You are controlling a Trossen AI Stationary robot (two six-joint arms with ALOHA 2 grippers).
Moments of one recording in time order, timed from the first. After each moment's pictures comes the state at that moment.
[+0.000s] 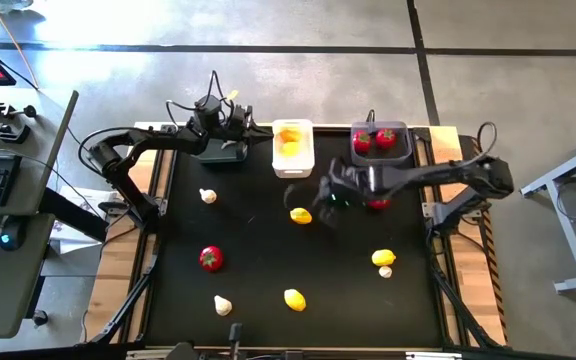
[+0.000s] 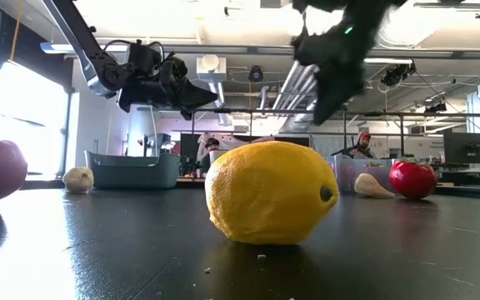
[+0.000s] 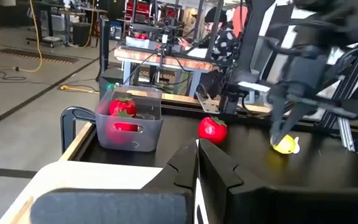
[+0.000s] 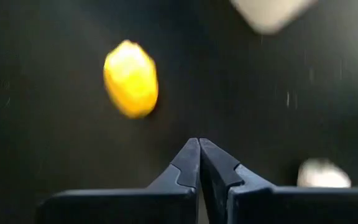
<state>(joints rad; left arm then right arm) 0.83 1.67 0.78 0.79 0.91 -0.04 0.00 1.54 1.16 -0.79 0.23 0.55</state>
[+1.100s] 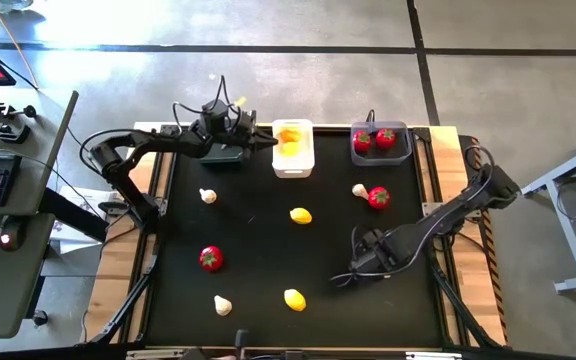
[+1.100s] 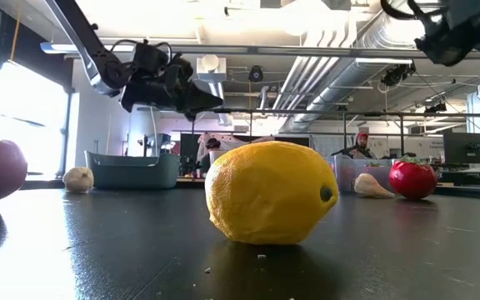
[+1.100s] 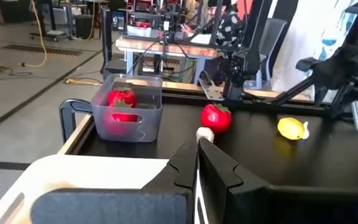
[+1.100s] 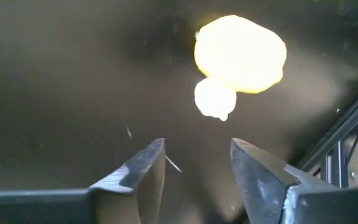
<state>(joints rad) 0.76 1.67 0.78 0.73 0.82 0.05 0.53 1.58 1.15 -1.20 -0.17 1.61</state>
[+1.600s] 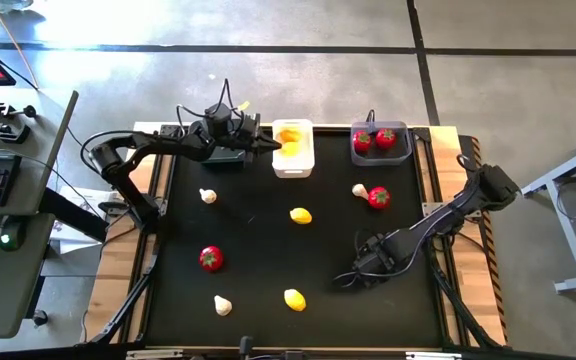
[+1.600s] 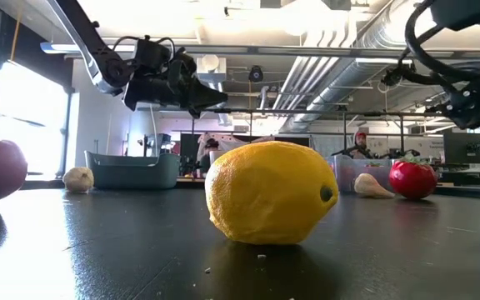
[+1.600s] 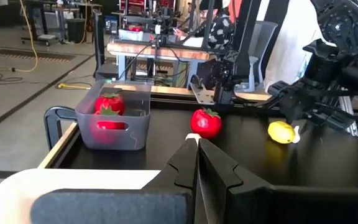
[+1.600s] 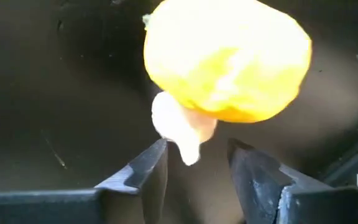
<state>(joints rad) 0.72 1.67 0.78 0.75 0.80 0.02 0.53 1.58 0.88 -0.96 -0.25 1.57</state>
